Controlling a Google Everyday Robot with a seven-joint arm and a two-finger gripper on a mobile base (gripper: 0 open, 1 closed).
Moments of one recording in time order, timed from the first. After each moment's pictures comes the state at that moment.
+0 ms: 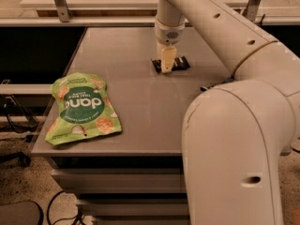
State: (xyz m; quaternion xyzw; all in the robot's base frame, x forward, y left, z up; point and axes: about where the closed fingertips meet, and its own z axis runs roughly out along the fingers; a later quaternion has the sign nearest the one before) arm 0.727 -0.060 0.837 -0.76 0.65 -0.04 0.10
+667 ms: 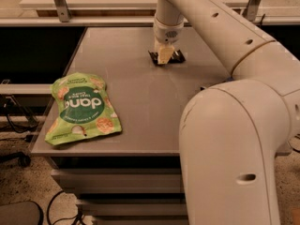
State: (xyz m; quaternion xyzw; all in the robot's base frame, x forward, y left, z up) arm 0.731 -0.058 0.843 -0.76 0.64 -0.04 0.11
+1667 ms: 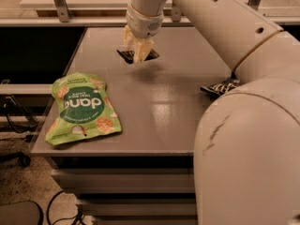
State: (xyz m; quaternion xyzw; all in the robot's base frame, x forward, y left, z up) arm 0.667 0.030 0.892 -0.87 0.47 0.00 0.15
